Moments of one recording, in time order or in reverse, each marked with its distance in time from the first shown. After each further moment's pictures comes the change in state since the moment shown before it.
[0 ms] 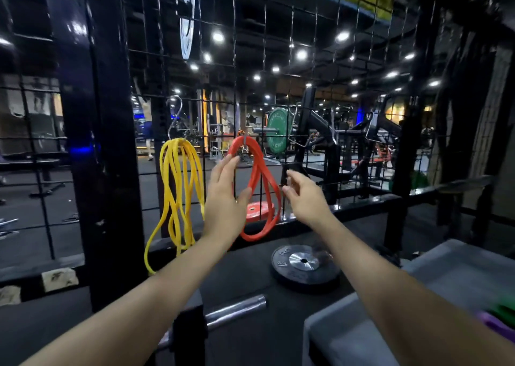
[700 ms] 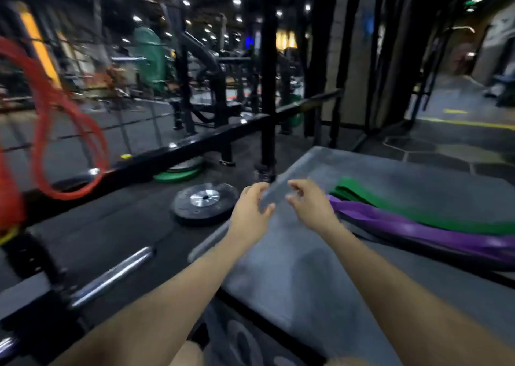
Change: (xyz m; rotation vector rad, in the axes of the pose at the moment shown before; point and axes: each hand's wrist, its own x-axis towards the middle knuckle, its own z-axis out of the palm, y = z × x) left_hand -0.164 0.078 0.236 -0.332 -0.782 -0.044; right_hand -0.157 0.204 -0.136 -0.288 0.138 0.459
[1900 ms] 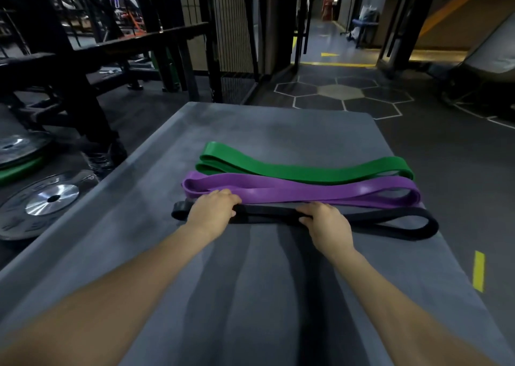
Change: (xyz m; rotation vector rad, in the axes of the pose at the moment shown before) left_hand 0.094 0.009 0.283 0.565 -0.638 0.388; right_hand -0.042 0.294 -0.108 -0.475 0.119 0.473
